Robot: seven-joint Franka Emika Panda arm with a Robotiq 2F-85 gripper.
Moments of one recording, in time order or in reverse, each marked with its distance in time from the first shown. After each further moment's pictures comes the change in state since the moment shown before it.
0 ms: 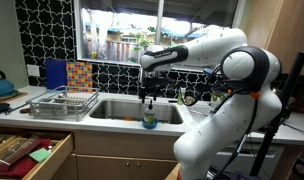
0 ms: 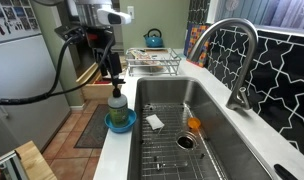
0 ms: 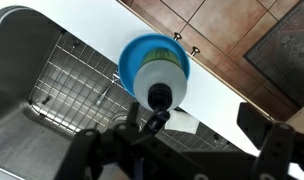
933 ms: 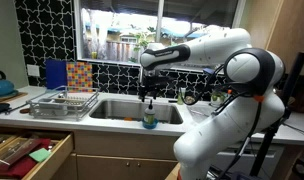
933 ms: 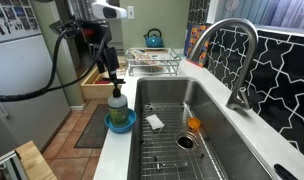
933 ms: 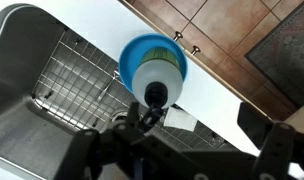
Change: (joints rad) arm 0.000 -0.032 0.021 0.001 -0.011 -0.018 0.000
